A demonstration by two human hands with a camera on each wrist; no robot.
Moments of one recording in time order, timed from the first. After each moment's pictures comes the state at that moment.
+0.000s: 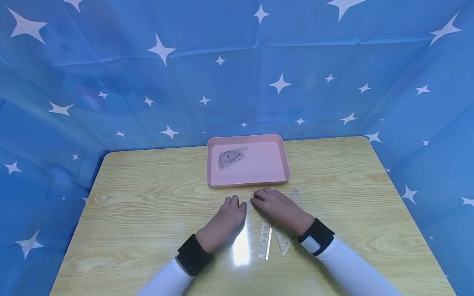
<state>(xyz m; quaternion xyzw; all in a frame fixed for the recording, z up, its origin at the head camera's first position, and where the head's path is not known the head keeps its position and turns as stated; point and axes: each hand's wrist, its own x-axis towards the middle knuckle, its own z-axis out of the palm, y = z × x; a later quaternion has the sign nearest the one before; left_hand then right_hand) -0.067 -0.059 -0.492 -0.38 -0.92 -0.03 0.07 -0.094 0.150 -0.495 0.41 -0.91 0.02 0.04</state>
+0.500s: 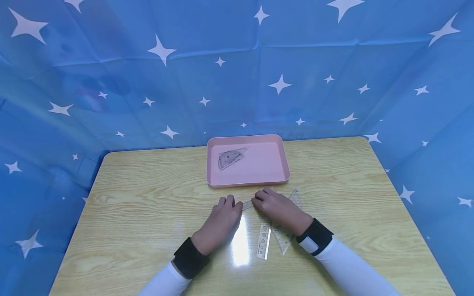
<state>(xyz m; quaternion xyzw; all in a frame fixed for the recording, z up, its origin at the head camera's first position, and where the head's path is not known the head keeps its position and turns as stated) -0.064 -0.069 -0.495 -0.31 -0.95 -0.08 0.02 -0.095 0.148 -0.494 0.42 -0.90 -0.03 0.08</state>
